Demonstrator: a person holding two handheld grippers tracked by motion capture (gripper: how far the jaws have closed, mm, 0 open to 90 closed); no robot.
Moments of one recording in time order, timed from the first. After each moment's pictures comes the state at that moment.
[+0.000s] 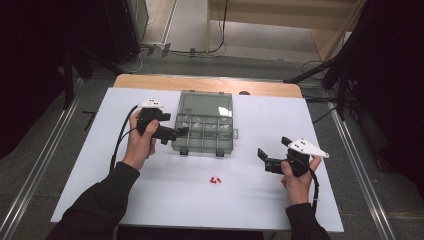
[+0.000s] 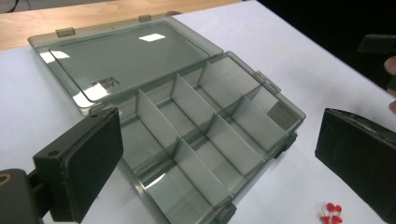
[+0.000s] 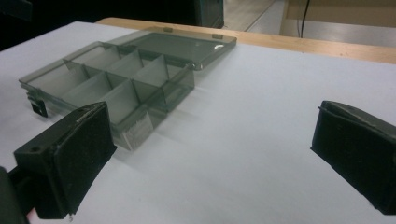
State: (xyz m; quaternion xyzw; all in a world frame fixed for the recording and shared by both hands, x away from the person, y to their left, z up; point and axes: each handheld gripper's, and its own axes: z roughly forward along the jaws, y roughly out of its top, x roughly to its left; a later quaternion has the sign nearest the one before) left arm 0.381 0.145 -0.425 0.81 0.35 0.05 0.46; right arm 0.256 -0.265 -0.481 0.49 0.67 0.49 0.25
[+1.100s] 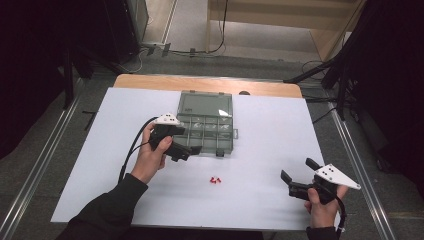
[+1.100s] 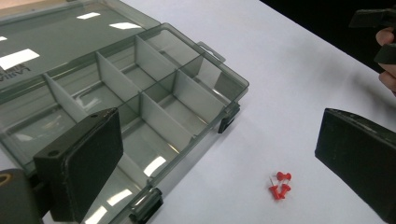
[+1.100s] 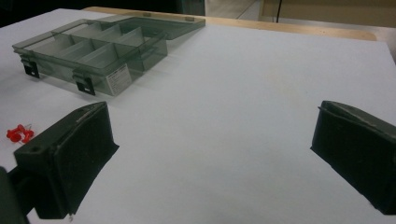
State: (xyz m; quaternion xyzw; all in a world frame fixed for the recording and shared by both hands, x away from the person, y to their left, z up) left arm 0.343 0.112 -0.430 0.84 0.30 0.02 0.45; right arm 0.188 -0.312 -0.493 0.51 0.66 0.47 0.28
